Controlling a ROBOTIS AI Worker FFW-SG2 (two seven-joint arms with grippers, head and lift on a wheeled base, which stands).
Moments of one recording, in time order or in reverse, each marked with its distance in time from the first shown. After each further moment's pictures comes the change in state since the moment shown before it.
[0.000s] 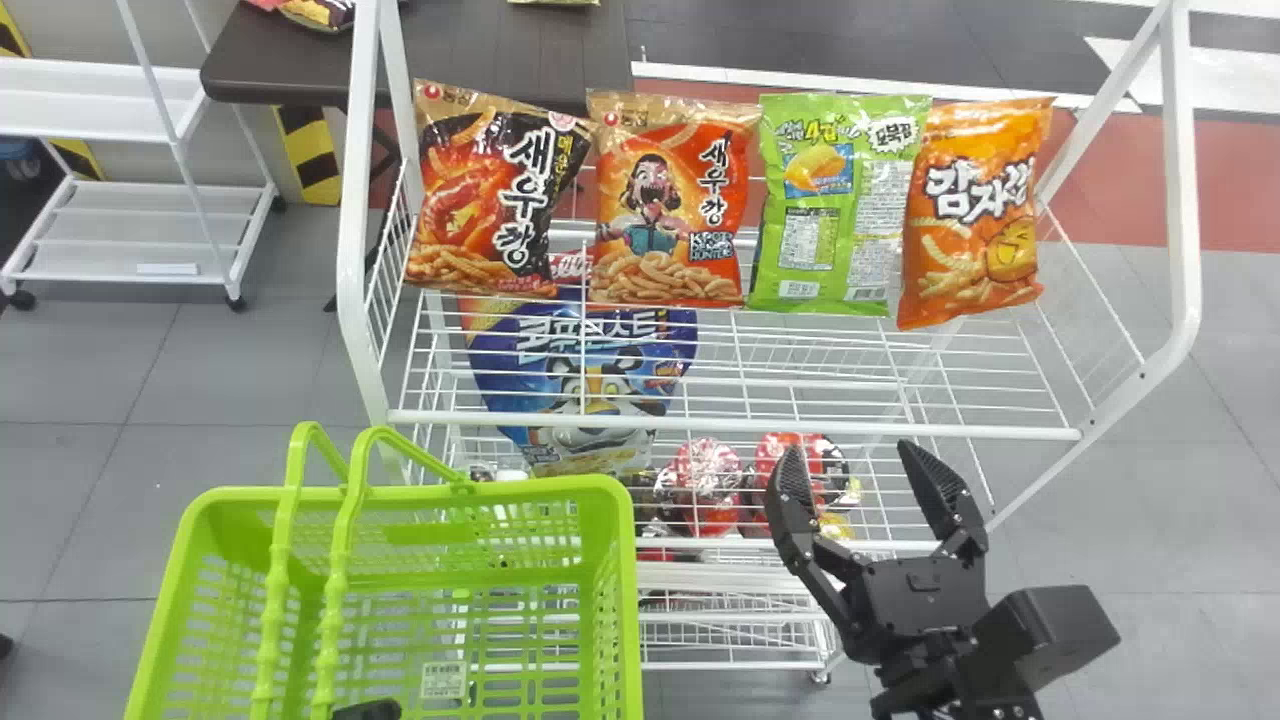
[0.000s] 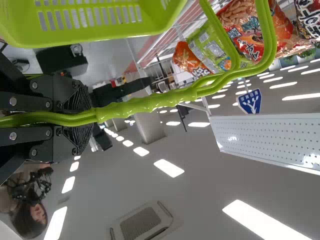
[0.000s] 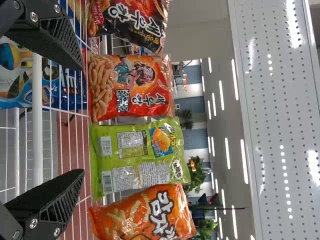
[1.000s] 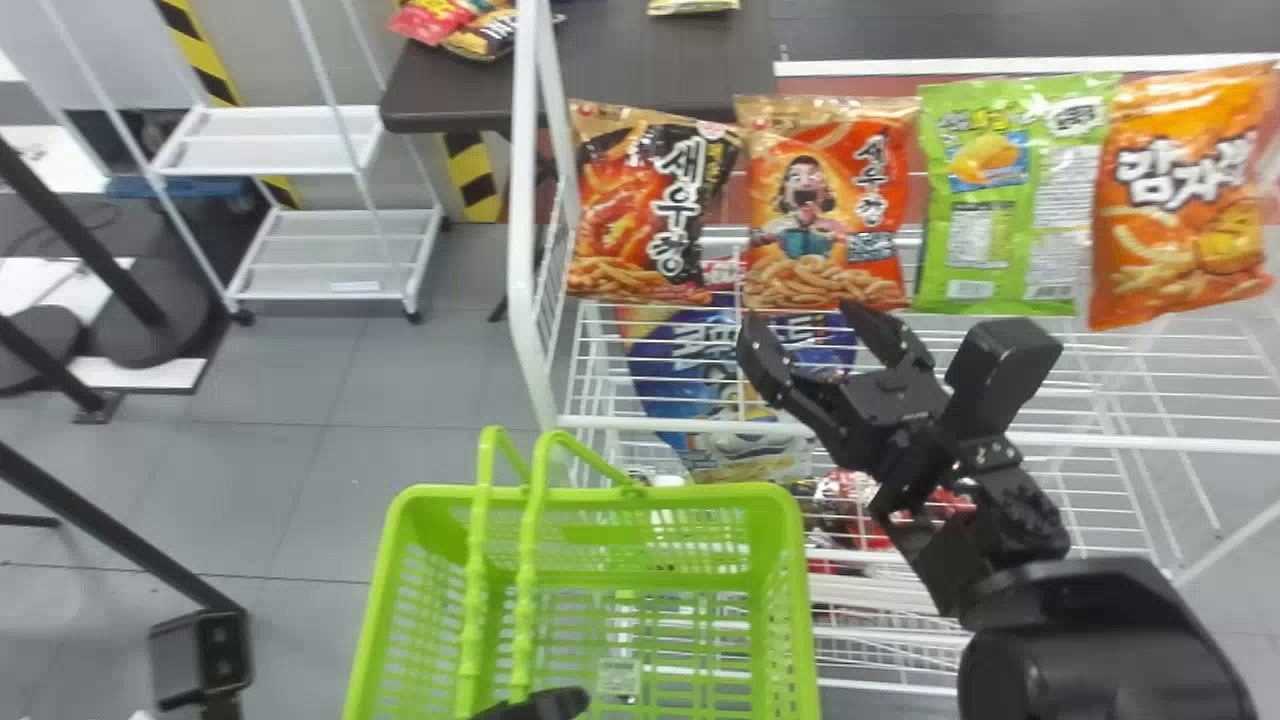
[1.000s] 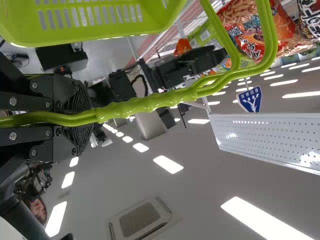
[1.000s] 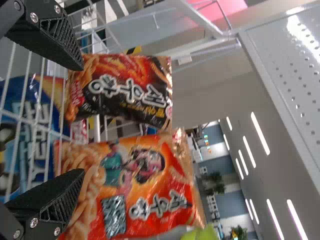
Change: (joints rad) left arm -0.023 0.011 -0.020 0.034 0.000 -0.003 -0.013; right arm -0.532 0.000 0.206 0.260 -0.159 0.354 0.124
